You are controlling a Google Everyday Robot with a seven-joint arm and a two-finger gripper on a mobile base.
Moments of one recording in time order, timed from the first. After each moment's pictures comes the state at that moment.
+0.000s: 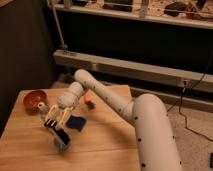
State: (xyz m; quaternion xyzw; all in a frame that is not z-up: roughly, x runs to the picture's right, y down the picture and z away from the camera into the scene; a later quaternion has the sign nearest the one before) arm -0.230 0.141 0.625 -0.61 -0.63 -0.11 0.48
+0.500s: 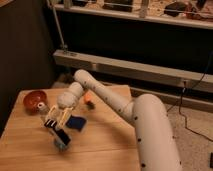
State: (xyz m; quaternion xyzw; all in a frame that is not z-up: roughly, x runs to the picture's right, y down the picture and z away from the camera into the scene) arm -0.236 0.139 0.643 -0.60 -0.61 -0.10 0.50
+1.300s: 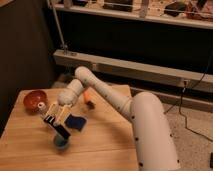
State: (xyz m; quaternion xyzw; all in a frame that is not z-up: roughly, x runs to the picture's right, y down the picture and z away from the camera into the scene) arm -0.244 0.127 0.654 -0.59 -0.60 -0.08 0.53
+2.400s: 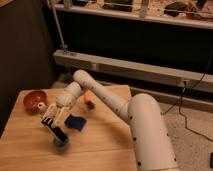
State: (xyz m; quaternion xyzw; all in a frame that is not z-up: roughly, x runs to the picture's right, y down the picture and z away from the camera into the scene) arm -0.256 0.143 0.658 -0.60 -0.62 -0.08 0.50
